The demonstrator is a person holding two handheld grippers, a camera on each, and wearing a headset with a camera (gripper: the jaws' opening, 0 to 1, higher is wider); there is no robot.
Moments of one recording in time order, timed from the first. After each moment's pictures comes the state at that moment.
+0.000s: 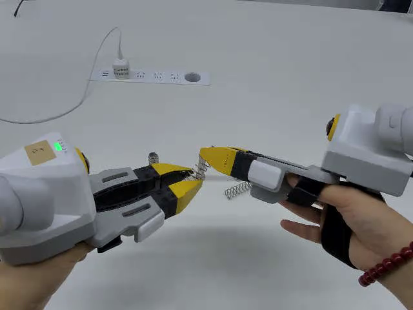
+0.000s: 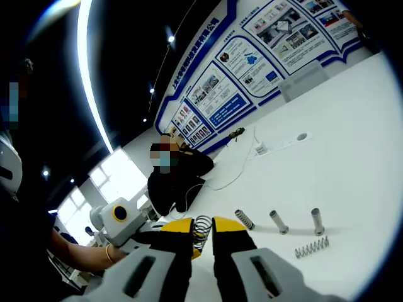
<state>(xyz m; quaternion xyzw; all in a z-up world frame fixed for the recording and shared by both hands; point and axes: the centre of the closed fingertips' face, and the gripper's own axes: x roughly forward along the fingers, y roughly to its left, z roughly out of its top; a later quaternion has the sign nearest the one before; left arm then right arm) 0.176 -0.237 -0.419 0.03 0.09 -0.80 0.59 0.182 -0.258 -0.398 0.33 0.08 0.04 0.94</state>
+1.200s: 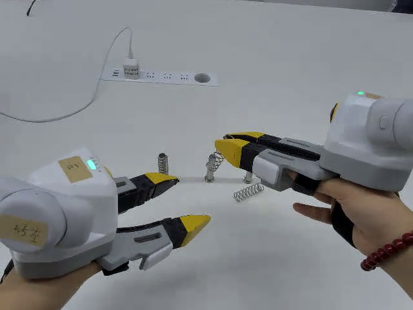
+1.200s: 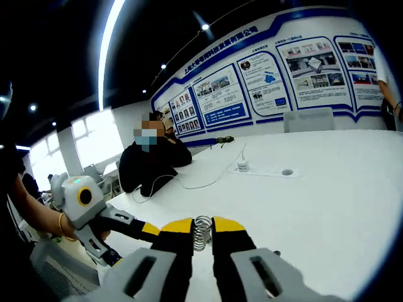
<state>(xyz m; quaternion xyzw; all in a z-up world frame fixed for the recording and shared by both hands) 0.183 -0.223 -0.455 0.13 0.12 -0.77 0.61 0.199 -0.290 -0.405 0.13 0.12 -0.01 0.98</state>
